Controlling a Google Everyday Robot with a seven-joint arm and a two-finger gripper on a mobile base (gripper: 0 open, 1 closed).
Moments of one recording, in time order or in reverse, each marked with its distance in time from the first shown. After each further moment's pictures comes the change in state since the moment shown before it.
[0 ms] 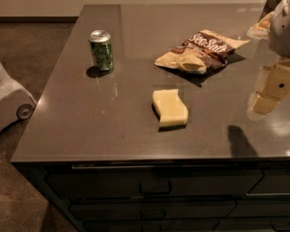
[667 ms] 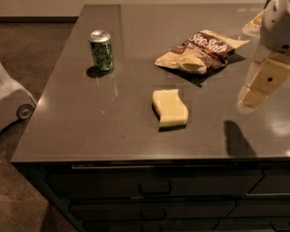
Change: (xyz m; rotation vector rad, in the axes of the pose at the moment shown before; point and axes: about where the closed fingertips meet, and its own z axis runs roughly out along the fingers) arm -0.009 -0.010 0.005 0.006 -0.019 0.042
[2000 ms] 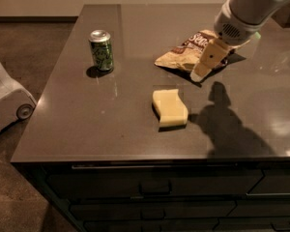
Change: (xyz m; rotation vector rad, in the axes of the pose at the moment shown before) arm -0.029 -0.106 0.099 0.070 -0.012 0.351
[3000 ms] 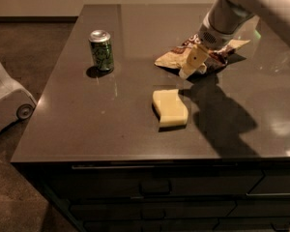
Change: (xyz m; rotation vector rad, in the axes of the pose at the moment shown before) arm -0.025 -0.040 0.081 0.002 0.010 0.068
